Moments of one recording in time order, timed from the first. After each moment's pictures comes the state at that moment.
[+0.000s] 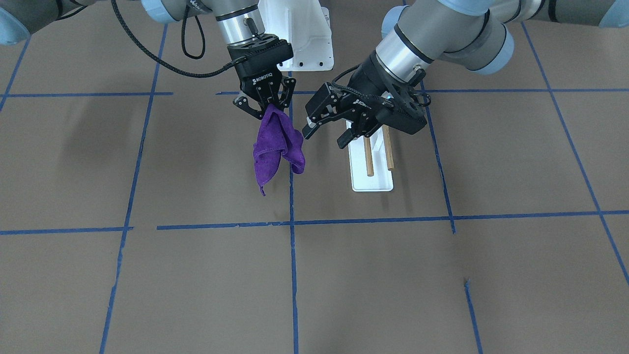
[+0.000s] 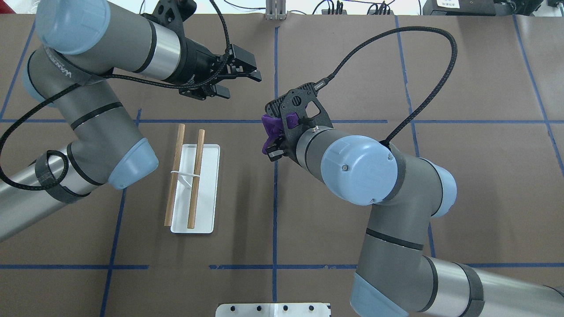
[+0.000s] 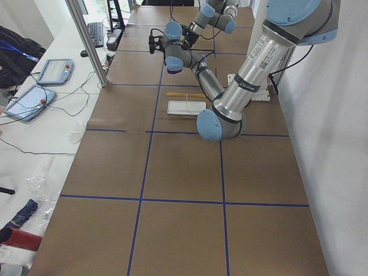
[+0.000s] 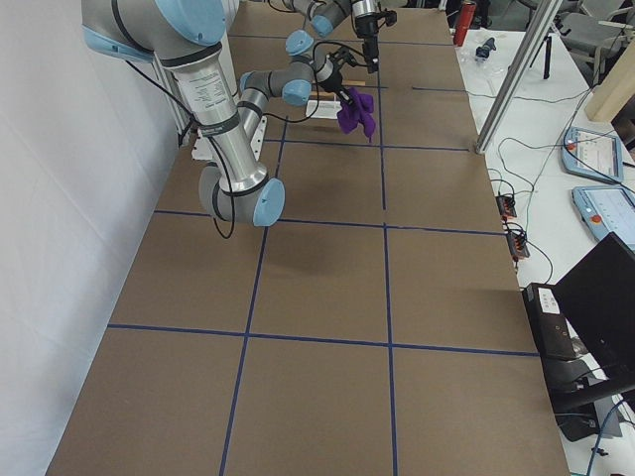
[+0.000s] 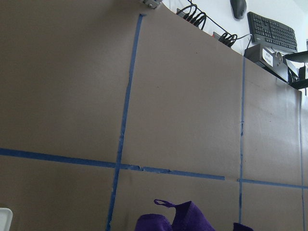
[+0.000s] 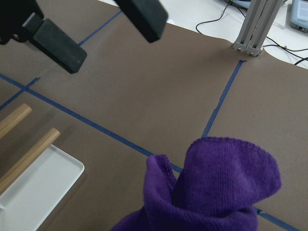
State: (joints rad) left arm -0.78 -2.23 -1.73 -2.16 -2.08 -1.52; right arm 0.40 -0.96 1.93 -1.38 1.36 0.74
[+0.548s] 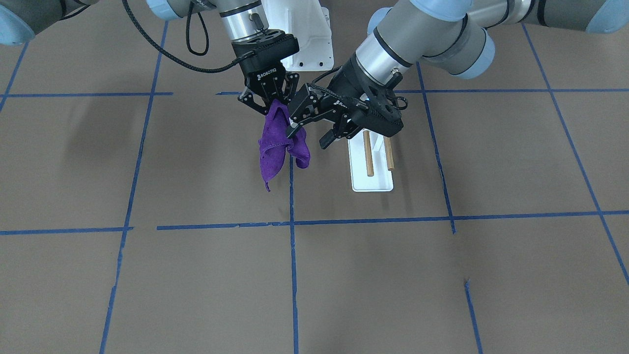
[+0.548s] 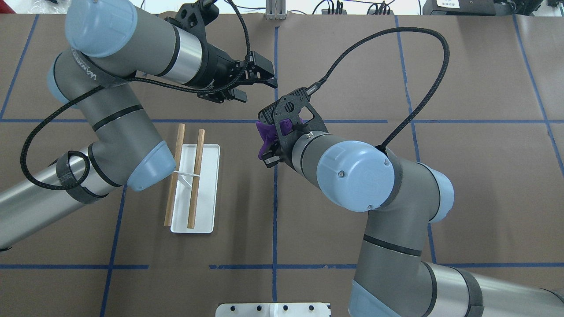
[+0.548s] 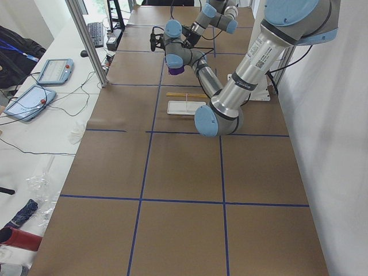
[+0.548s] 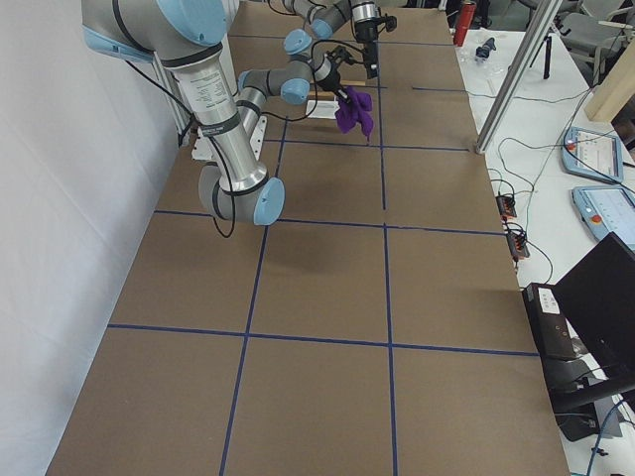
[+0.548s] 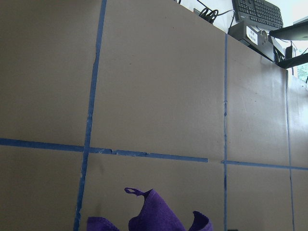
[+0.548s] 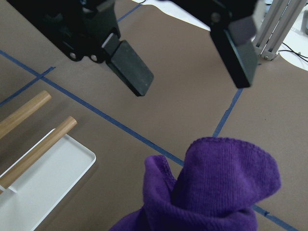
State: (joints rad) left arm -0.75 -2.28 -1.69 -2.17 -2.08 -1.49; right arm 0.39 -0.95 1.94 -1.38 1.36 0.72
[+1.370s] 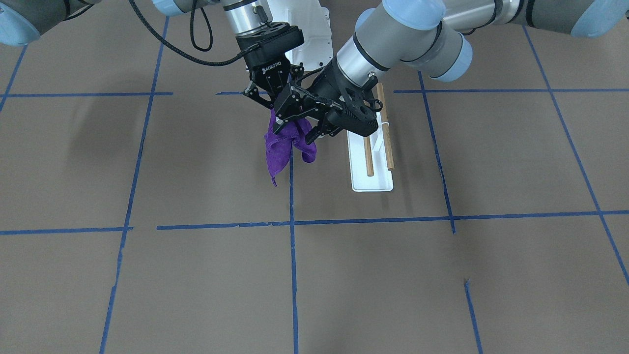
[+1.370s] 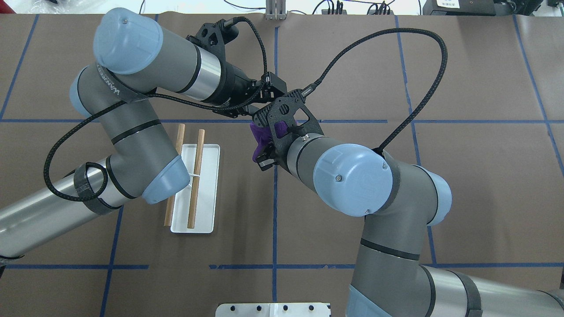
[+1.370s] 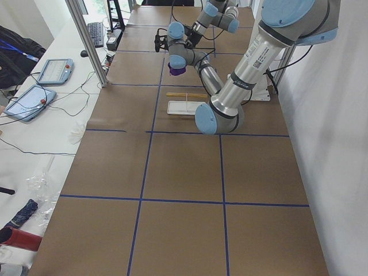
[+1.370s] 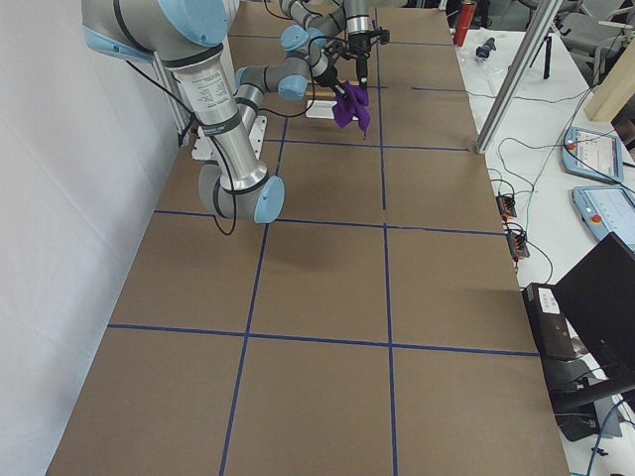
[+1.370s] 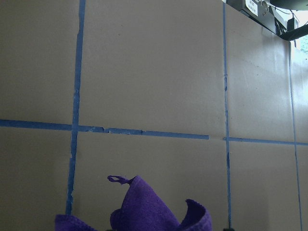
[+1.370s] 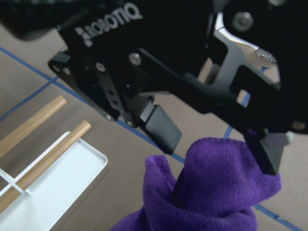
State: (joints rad) left arm -0.69 -2.29 -1.66 -2.17 -2.08 -1.47; right arm 0.38 -0.94 1.94 -1.38 1.36 0.72
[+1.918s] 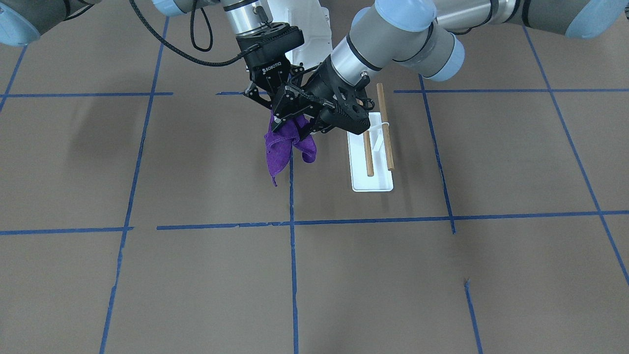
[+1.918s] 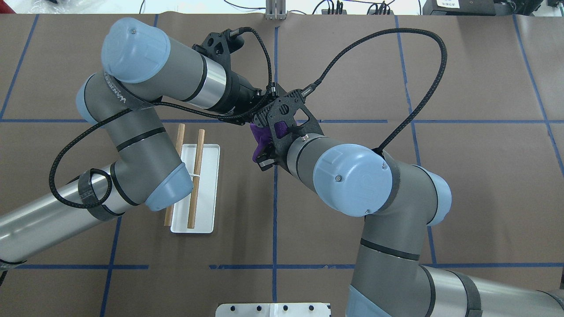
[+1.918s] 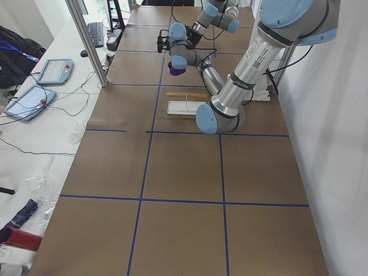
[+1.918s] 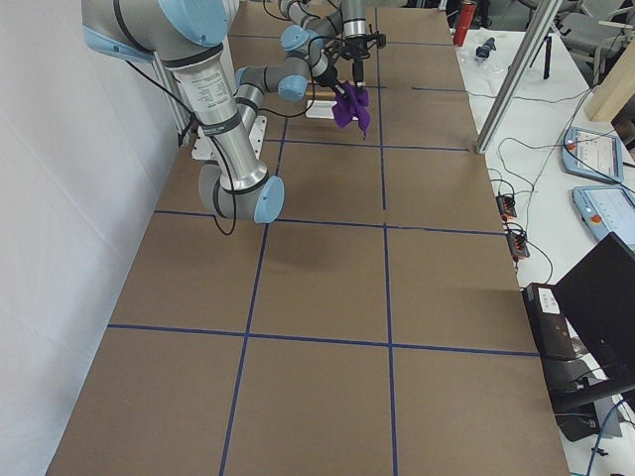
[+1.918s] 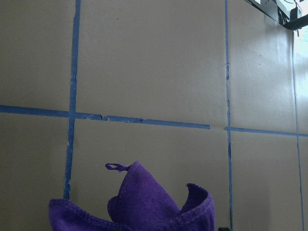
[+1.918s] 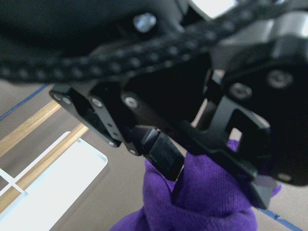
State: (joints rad) left arm -0.68 -2.29 -1.66 -2.16 -2.08 -1.47; right arm 0.38 -0.94 1.94 -1.38 1.36 0.72
